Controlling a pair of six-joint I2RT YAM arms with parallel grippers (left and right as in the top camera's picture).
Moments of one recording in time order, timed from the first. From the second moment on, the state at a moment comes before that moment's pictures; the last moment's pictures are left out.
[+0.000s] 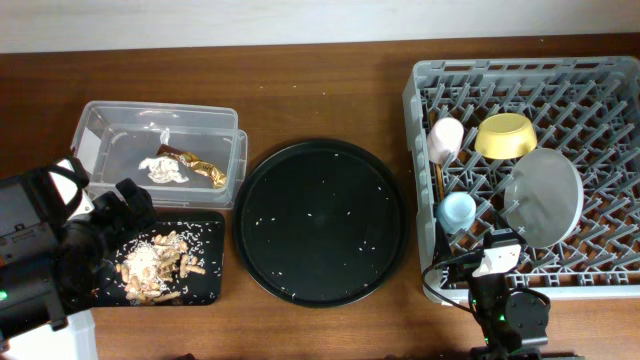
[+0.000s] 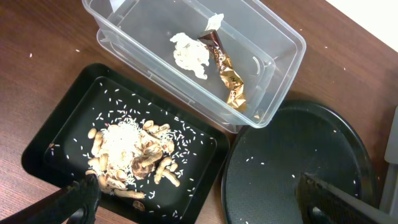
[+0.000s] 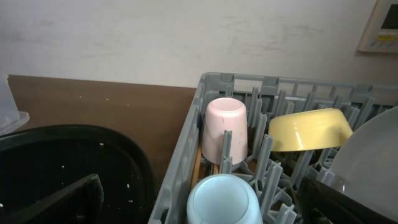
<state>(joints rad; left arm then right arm) 0.35 1.06 1.34 -1.22 0.14 -0.25 0.06 0.01 0.01 -0.07 -0.06 -0.02</state>
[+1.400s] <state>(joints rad) 0.11 0.42 0.64 -0.68 0.13 -0.28 0.06 0.01 0.01 -0.07 -0.05 -0.02</state>
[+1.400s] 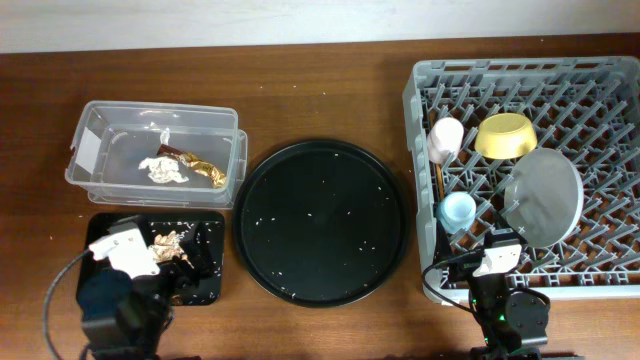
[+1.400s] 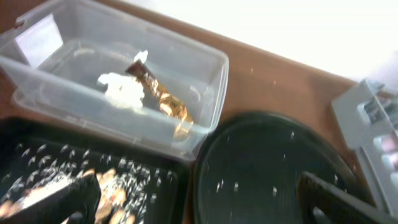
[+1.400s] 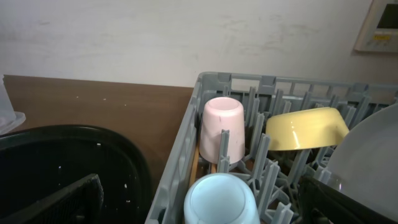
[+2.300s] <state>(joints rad) 0.06 0.06 0.02 -0.07 0.13 -0.33 0.06 0.01 0.01 -0.07 -0.05 -0.02</state>
